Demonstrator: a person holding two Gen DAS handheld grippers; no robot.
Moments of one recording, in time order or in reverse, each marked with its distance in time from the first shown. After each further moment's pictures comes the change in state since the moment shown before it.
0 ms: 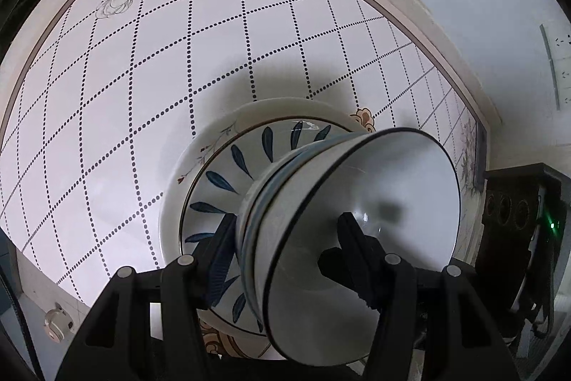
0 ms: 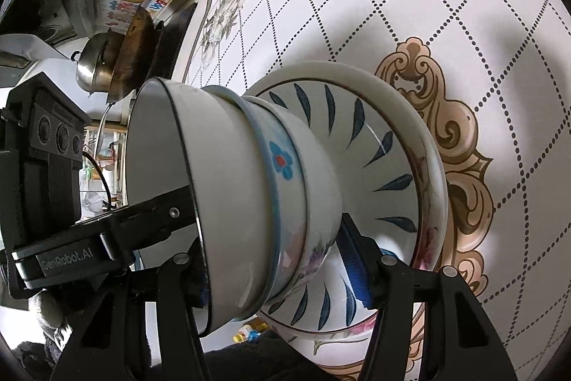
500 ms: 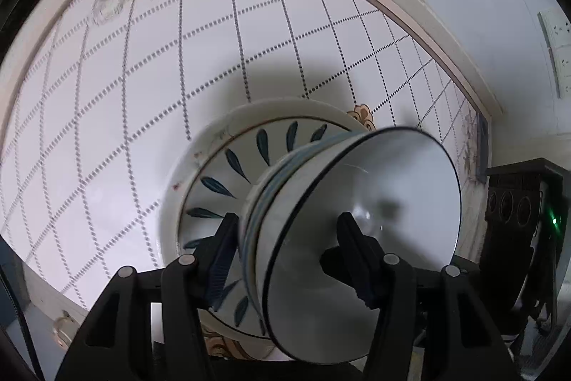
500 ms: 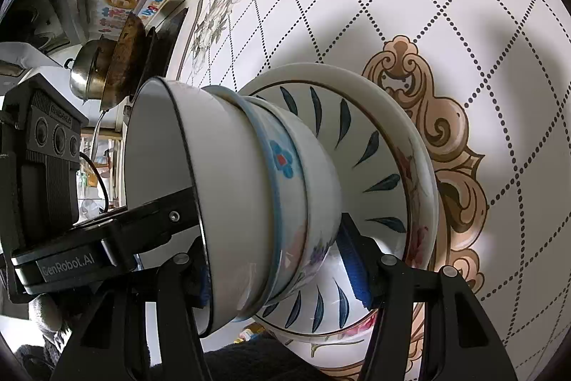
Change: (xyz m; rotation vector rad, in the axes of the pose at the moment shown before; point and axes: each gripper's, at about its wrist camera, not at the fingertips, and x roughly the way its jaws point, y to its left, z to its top) left arm -0.001 -0.006 0.002 0.054 -0.008 0.034; right arm -0.006 -0.010 -0.002 0.029 -0.013 -0.017
